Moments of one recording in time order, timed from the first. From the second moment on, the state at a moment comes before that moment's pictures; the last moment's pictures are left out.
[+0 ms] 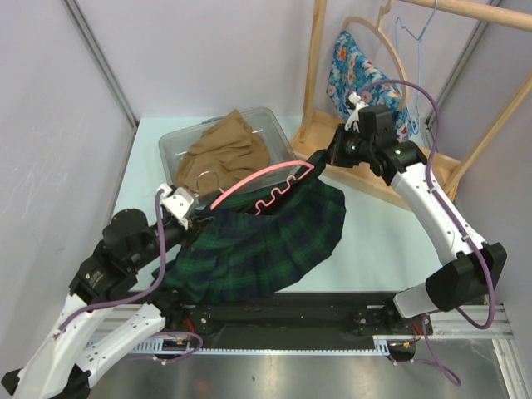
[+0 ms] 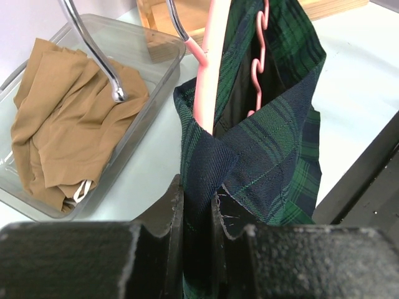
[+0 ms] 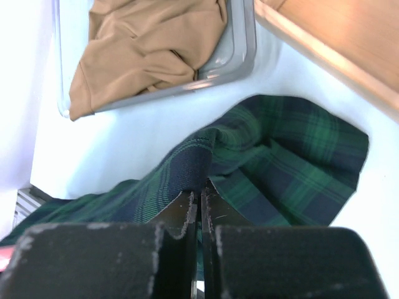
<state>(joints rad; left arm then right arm) -0.62 0.54 0.97 -0.68 0.11 0.11 0.36 1.44 1.49 -0.64 -0.23 0.43</state>
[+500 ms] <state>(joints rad) -0.62 0.47 0.93 -0.62 0.06 0.11 0.40 1.54 1.57 -0.70 -0.21 0.42</state>
